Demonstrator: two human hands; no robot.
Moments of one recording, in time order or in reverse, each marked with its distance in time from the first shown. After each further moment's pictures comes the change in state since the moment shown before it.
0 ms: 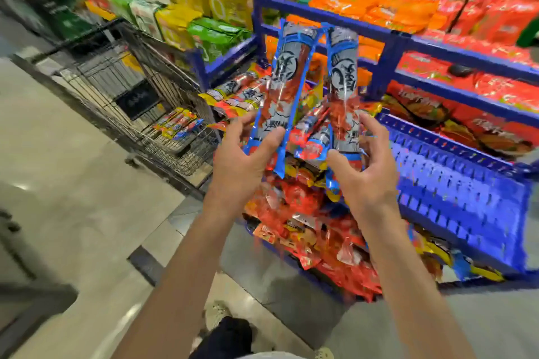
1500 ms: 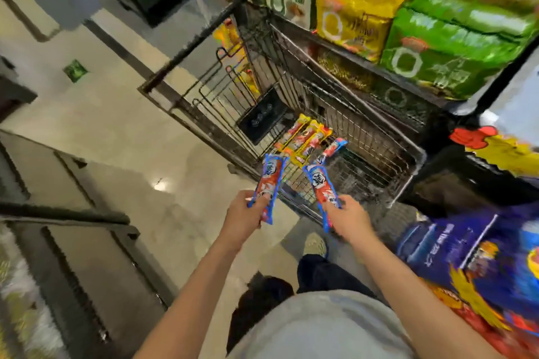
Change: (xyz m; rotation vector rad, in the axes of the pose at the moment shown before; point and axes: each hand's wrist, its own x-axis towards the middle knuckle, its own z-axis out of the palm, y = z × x) left_hand 0.471 -0.404 -0.508 0.220 0.097 -0.780; right_hand 0.199 0.161 0.767 -0.405 -0.541 0.741
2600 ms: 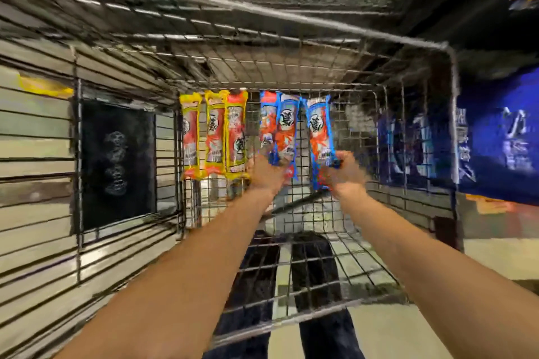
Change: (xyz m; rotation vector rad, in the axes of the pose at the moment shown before) left_hand 0.365 -0.029 0.275 0.445 -0.715 0.016; right_hand 0.325 0.080 0.089 0.547 0.587 0.521
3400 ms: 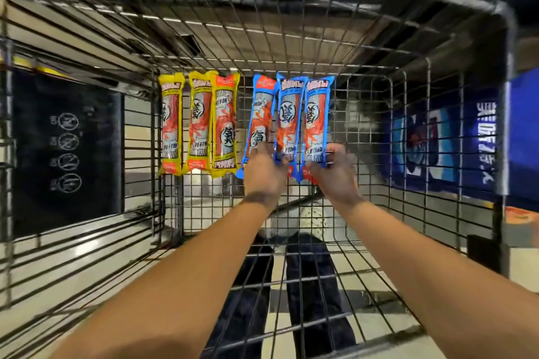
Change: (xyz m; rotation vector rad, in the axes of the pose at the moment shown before) left_hand 0.048 -0.060 0.036 0.434 0.224 0.198; right_hand 0.049 0.056 0.030 0.133 -0.165 -0.293
